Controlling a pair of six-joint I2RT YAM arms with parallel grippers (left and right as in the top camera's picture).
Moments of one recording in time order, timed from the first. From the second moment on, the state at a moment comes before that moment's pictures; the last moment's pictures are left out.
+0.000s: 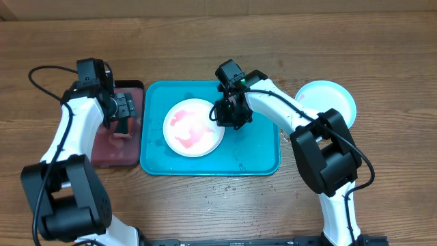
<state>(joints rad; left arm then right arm) 0.18 1.77 1.22 -0.67 -0.09 -0.08 0.56 2.19 1.64 -0.86 -0.28 0.44</state>
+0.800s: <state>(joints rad) 0.18 1.92 1.32 -0.74 -0.02 -0.08 0.56 2.19 1.64 -0.86 -0.28 0.44</state>
